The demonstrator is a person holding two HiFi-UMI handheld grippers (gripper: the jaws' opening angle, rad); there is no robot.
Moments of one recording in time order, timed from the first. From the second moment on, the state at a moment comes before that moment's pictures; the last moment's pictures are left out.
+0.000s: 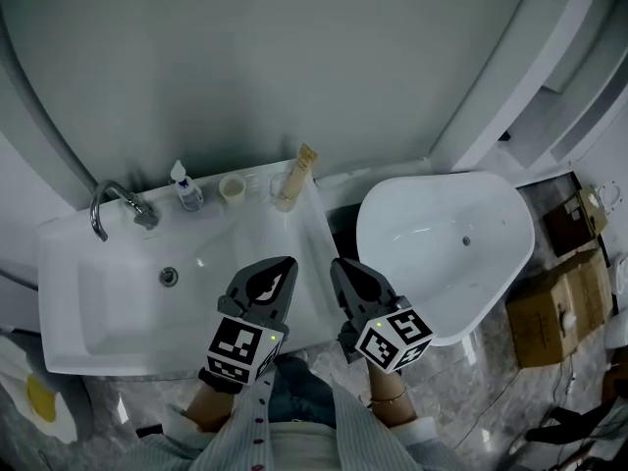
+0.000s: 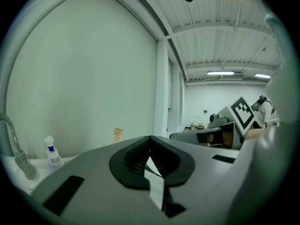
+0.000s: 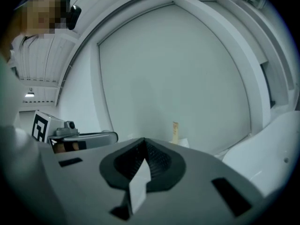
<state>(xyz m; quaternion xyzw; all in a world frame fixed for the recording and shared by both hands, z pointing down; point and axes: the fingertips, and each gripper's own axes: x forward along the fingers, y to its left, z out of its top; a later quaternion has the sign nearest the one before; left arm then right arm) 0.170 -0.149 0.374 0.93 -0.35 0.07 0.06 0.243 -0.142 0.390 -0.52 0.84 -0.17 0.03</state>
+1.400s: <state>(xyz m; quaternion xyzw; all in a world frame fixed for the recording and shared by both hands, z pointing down) 0.132 -0.265 0.390 0.90 -0.42 0.06 0.09 0.215 -0.283 0.413 -0.48 0.86 -0.20 -0.01</state>
